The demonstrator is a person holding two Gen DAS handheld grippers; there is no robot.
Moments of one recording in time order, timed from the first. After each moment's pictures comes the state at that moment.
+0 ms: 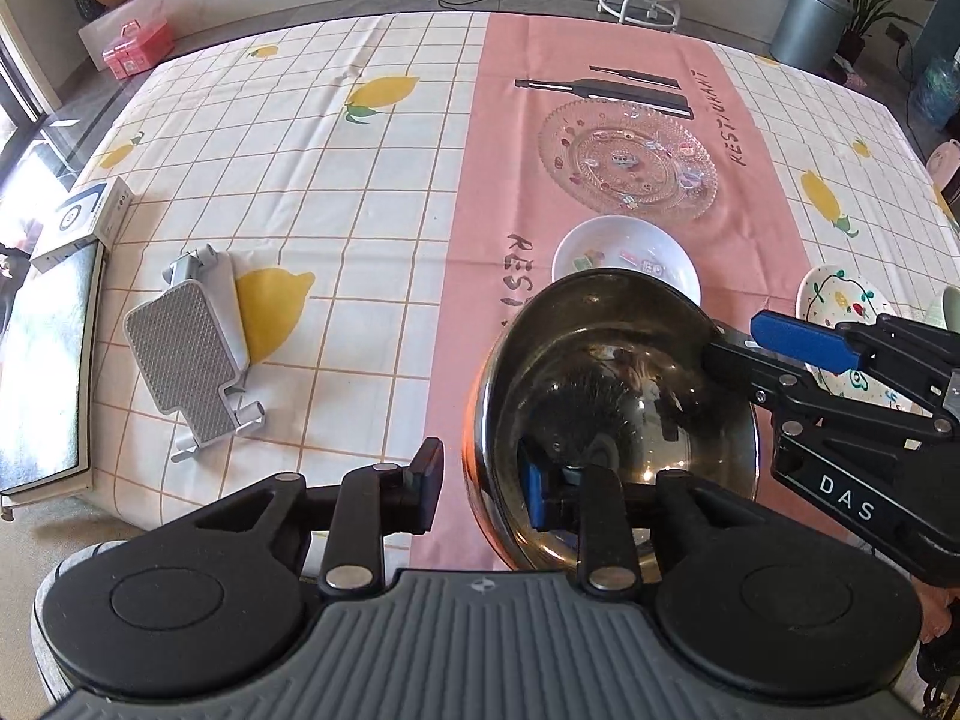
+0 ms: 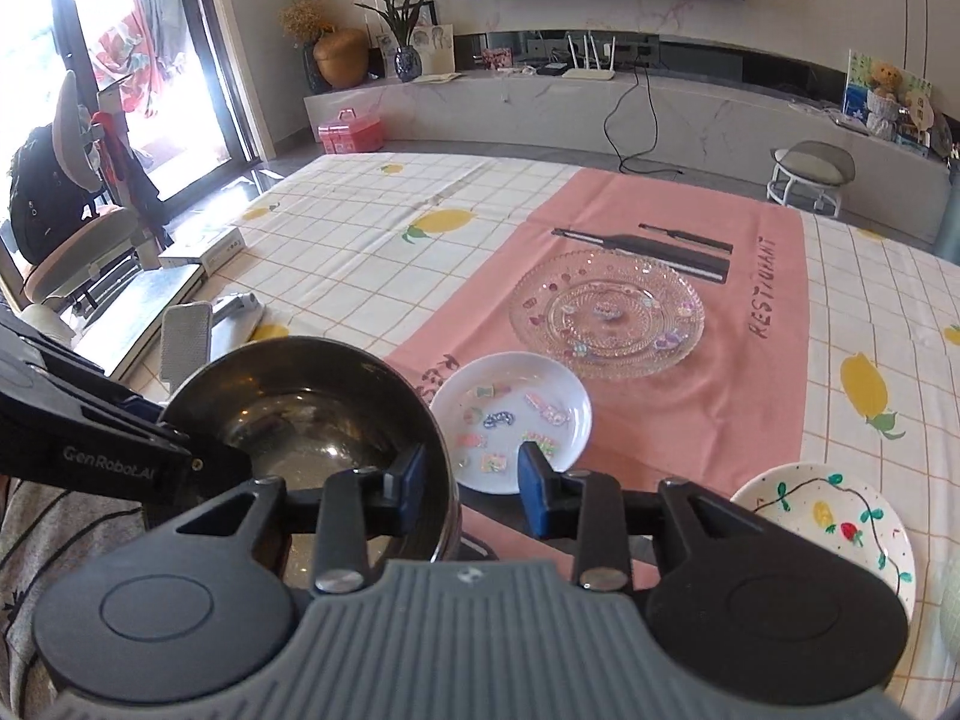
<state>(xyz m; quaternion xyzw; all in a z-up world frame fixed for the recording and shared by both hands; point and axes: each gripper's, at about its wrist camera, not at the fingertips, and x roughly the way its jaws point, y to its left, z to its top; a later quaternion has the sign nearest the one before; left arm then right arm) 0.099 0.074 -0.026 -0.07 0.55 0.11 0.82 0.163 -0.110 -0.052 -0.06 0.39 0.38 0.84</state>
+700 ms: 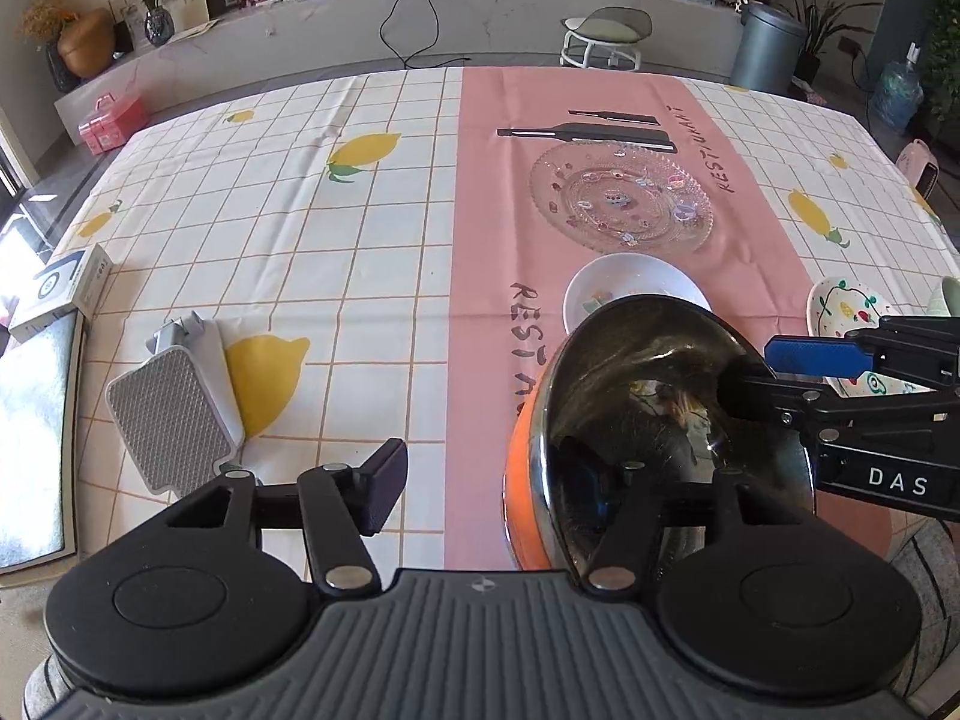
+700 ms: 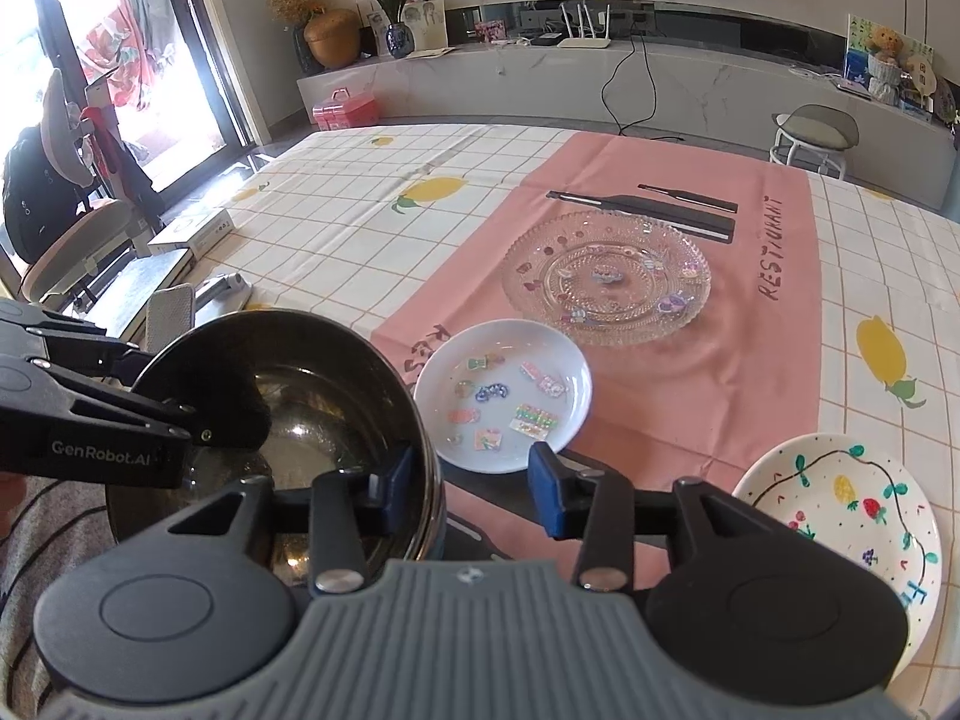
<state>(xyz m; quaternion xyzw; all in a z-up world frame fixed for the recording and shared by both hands) 0.095 0.093 -0.046 -0.04 0.49 0.08 0.87 0.175 -0.108 -0.071 -0.05 0.41 0.38 0.83</state>
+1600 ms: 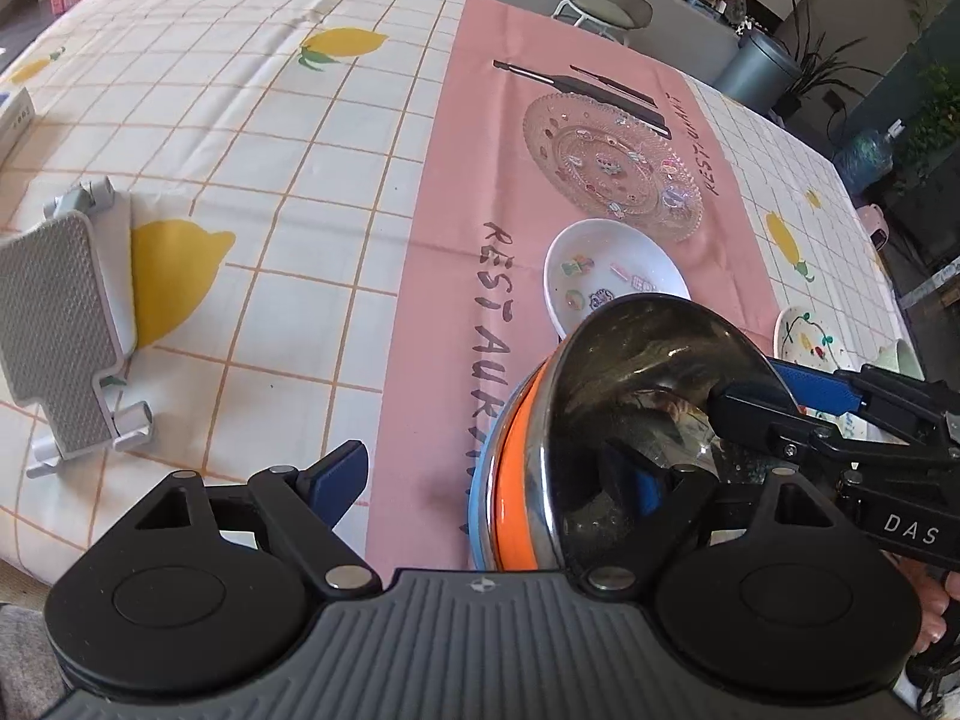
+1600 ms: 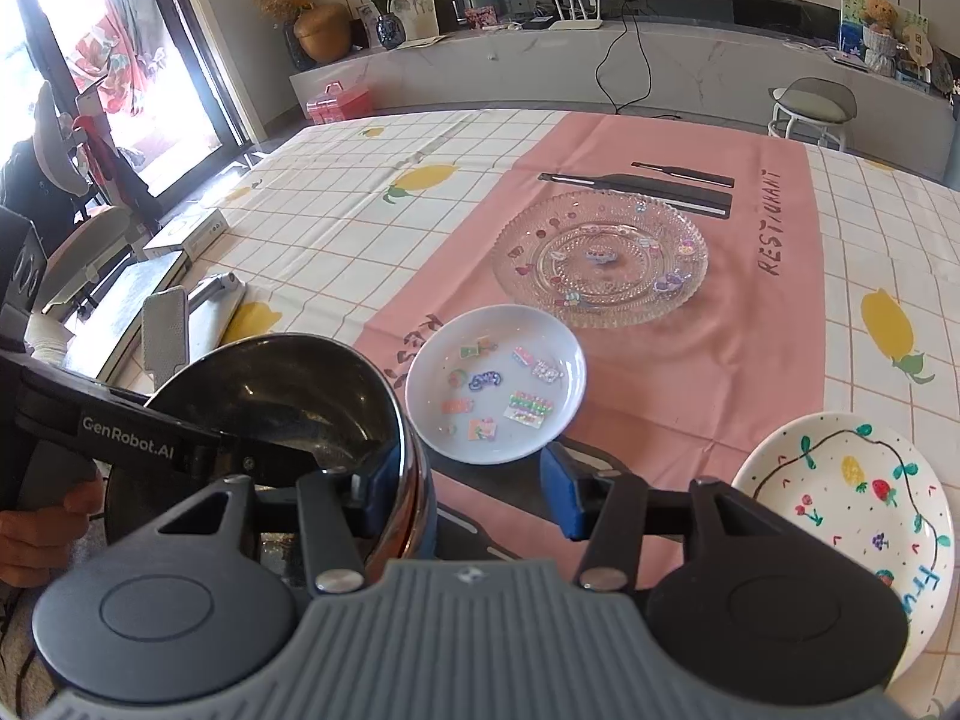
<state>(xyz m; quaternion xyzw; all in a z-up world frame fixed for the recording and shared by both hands) 0.104 0.121 -0.081 -0.17 0.52 0.02 0.84 0.183 -0.110 -0.078 -0.04 0.43 0.38 0.82</state>
